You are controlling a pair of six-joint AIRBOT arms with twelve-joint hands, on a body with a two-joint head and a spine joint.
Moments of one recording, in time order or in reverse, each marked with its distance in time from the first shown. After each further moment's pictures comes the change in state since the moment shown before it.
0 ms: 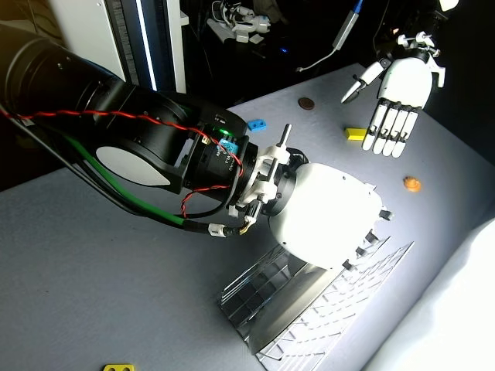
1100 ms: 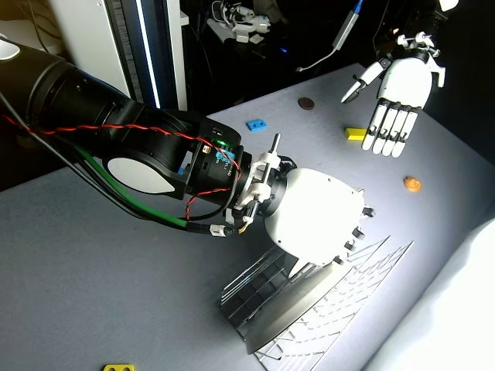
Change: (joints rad) left arm 0.000 0.000 -0.002 0.001 0.002 0.000; right arm -0.079 -0.023 0.000 -0.075 0.086 0.001
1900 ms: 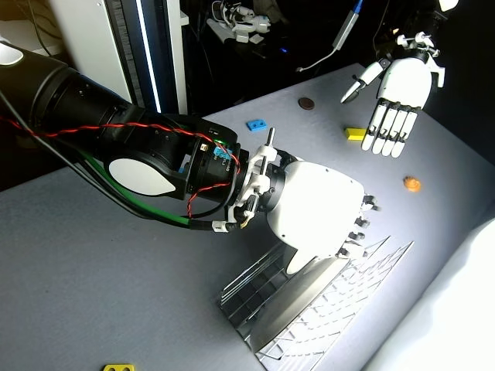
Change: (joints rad) left arm 0.000 0.000 -0.005 0.000 0.002 0.000; right arm -0.014 -0.002 -0.002 -0.071 0.077 0.000
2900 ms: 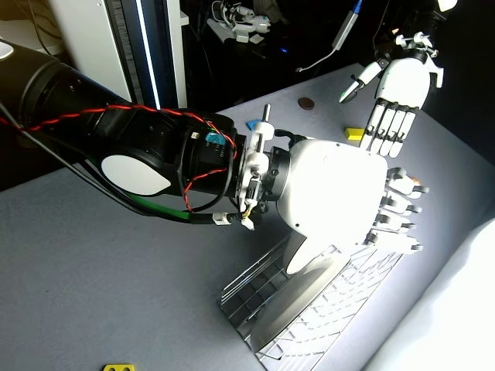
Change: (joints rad) left arm -0.016 0.008 -0.019 0.007 0.001 0.000; right arm 0.026 0.040 -0.013 -0.077 0.230 -0.027
